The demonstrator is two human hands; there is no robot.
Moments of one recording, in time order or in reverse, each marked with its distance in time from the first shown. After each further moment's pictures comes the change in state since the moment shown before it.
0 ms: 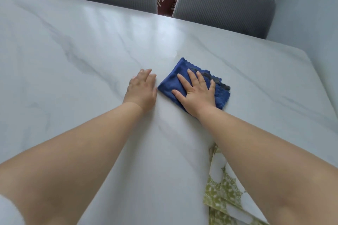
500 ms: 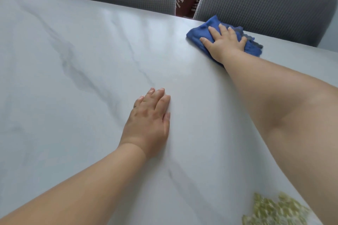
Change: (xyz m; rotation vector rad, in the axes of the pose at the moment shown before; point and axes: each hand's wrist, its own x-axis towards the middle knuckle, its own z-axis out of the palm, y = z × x) left_hand 0.005 -0.012 0.016 0.147 0.060 0.030; right_hand 0.240 0.028 -0.053 0.041 0.070 0.127
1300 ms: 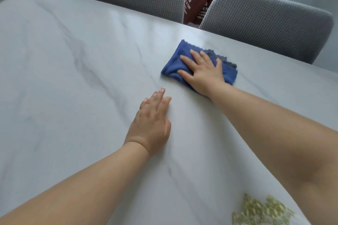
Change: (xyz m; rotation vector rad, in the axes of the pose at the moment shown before) left_hand -0.004 0.002 0.000 -0.111 0.083 -0.003; right_hand -0.080 -0.040 0.015 -0.029 -0.008 -0.383
